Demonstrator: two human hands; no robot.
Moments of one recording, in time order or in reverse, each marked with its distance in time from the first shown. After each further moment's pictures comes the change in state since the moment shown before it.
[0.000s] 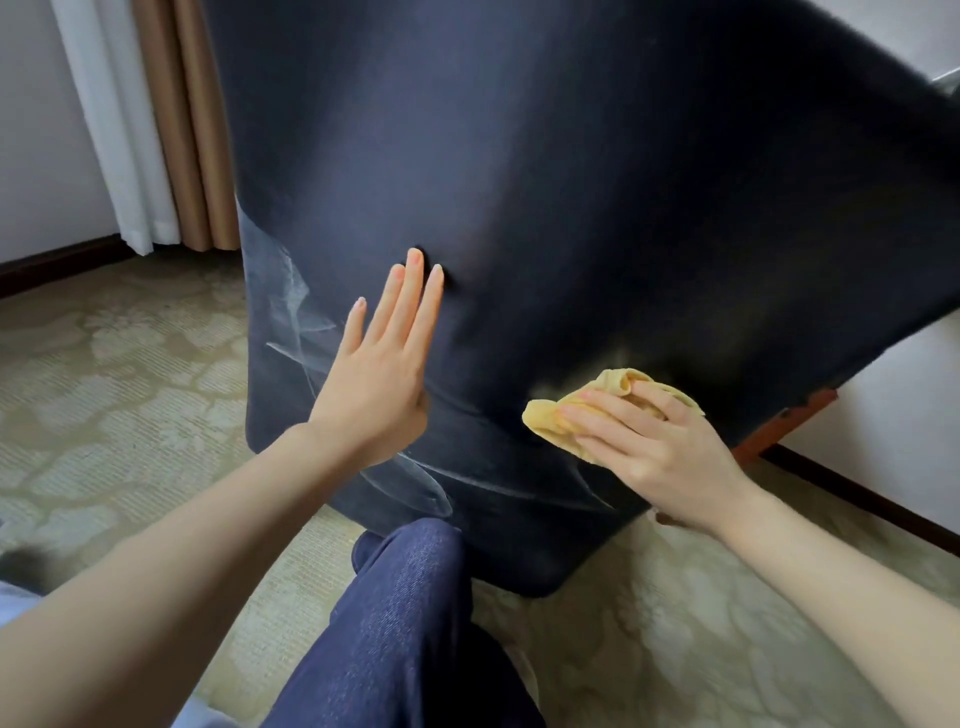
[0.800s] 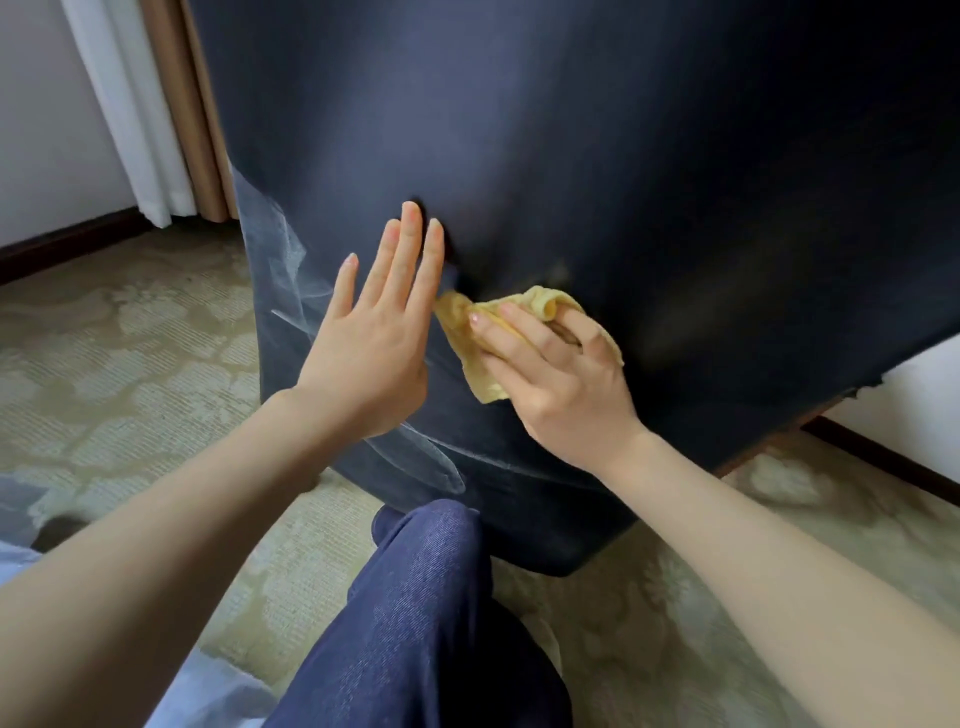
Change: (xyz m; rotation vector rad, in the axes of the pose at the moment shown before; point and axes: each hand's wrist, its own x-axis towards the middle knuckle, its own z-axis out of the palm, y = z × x) left_hand 0.007 -0.010 0.002 0.122 -0.011 0.017; right_hand 0.092 -0.040 0.043 0.068 0.353 0.212
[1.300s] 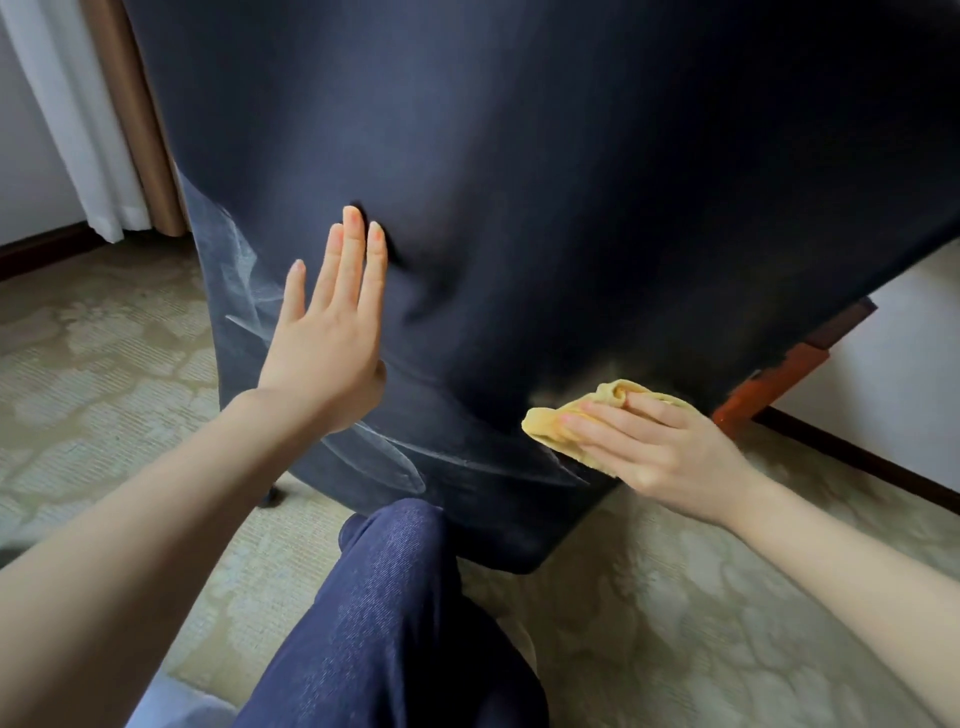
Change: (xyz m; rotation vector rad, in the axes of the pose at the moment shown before) left_hand 0.001 0.008 -0.002 0.030 -0.020 -0.082; right_hand -0.107 0.059 -0.074 -0.014 -0.424 -0.315
